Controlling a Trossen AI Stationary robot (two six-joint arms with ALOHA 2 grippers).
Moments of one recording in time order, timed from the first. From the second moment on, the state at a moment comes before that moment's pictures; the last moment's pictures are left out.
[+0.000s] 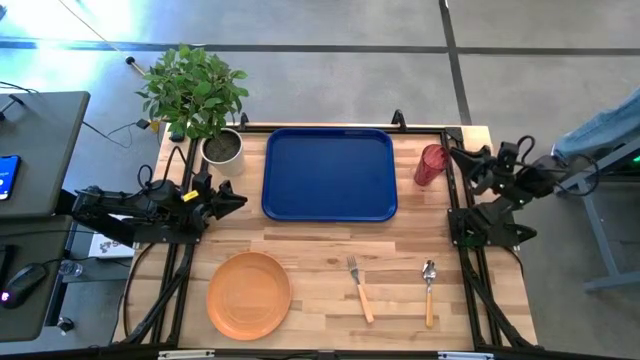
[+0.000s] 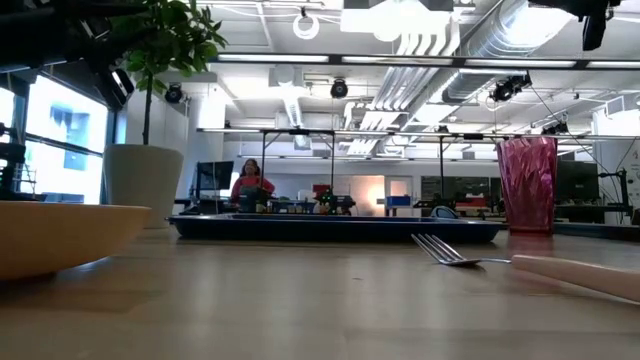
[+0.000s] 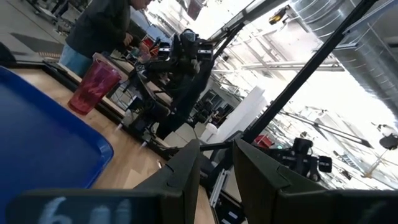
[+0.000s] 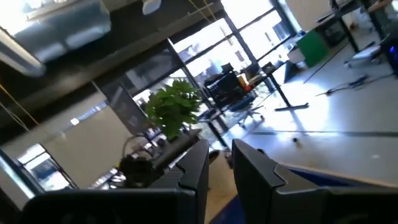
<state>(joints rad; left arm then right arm) -0.09 0.07 0.06 0.23 -0.09 -0.70 0.58 0.09 0.55 -0.08 1.09 0.24</state>
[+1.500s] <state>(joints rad) -0.09 0.07 0.06 0.23 -0.09 -0.59 0.41 0.46 0.90 -0.41 1.17 0.41</state>
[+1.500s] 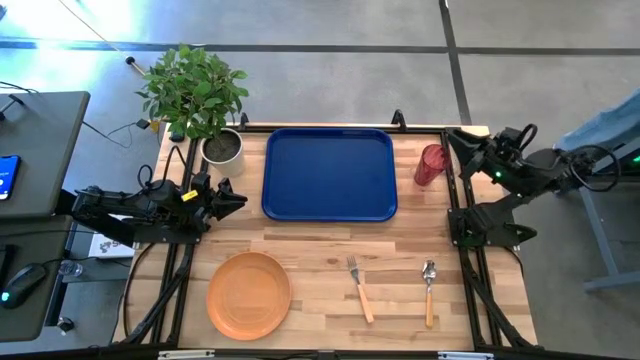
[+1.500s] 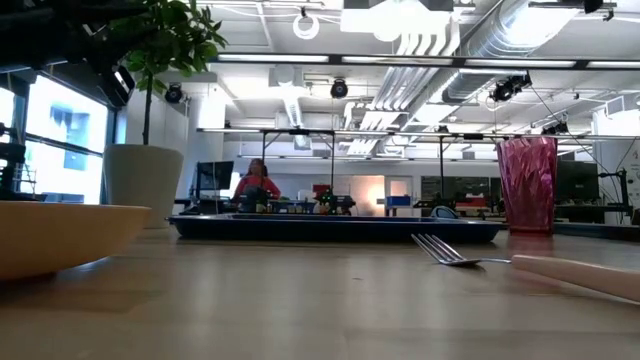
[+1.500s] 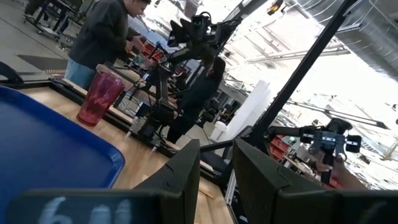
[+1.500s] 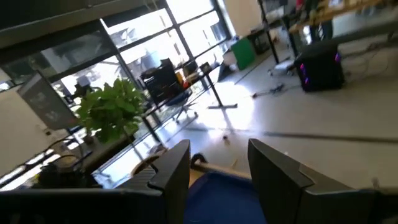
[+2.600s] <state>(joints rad) -0.09 0.07 0.06 0.23 -0.09 -0.60 -0.10 0.92 1.29 -1.10 0.73 0.80</state>
